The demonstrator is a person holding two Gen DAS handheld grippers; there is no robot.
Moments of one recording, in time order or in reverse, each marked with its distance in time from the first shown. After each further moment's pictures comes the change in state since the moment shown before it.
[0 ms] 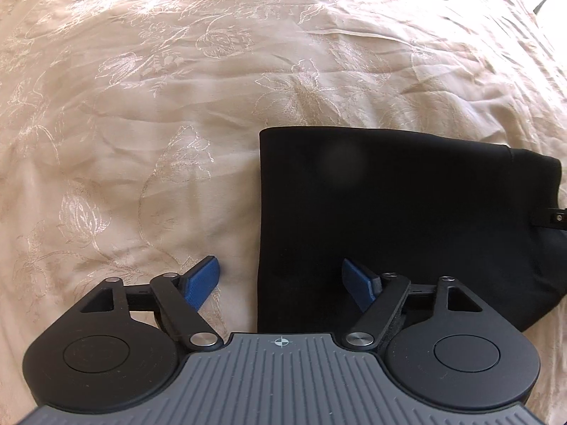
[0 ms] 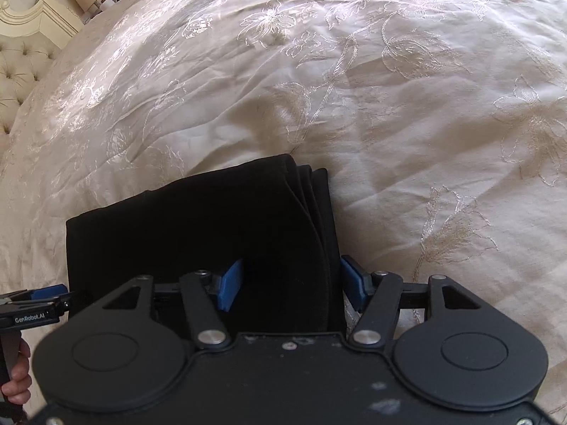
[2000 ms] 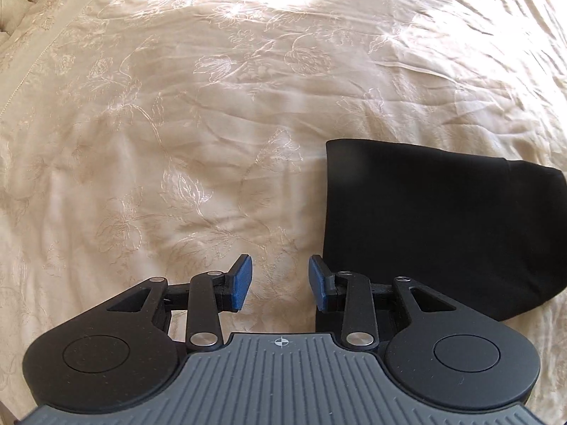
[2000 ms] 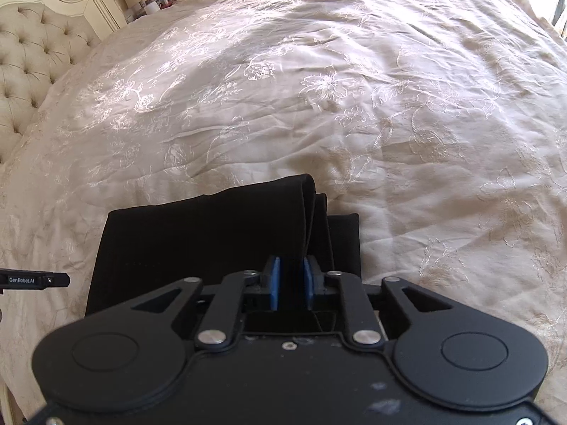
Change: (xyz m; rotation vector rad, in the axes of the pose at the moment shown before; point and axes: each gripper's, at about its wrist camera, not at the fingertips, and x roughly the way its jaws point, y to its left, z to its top) left arm -0.069 0.026 0.002 -0.124 0.027 0.122; right arm -0.073 0.044 -0.011 -0.179 -0.146 -0.011
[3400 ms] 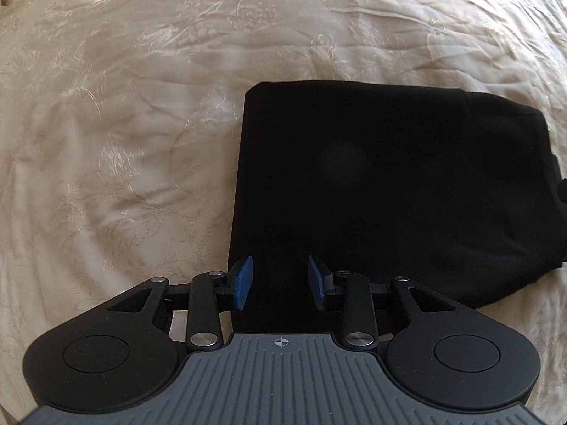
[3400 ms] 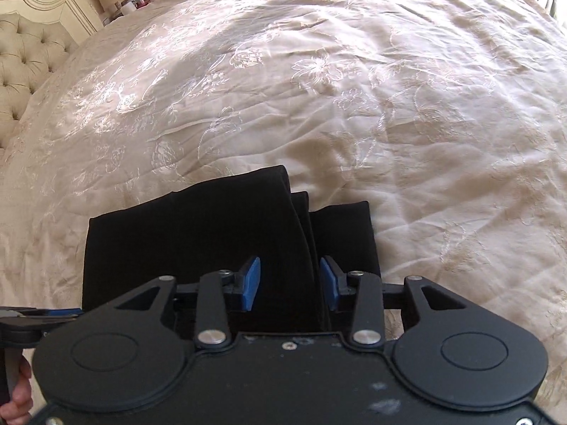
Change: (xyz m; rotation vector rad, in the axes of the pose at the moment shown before) left arm 0.040 -0.062 -0.012 0.055 0.092 0.011; right arm 0.033 0.013 0.008 0.066 0.077 -0.043
